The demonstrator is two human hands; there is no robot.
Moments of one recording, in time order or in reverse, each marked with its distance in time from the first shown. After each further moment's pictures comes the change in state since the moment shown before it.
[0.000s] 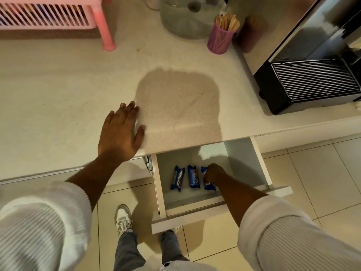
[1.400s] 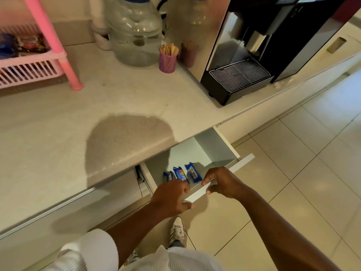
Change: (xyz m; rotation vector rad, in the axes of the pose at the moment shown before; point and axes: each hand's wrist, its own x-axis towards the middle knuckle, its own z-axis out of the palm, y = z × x) left_hand -0.128 0.126 -0.001 -0.398 -0.542 0.570; right_hand -0.178 0.074 0.020 0.302 0.396 -0.560
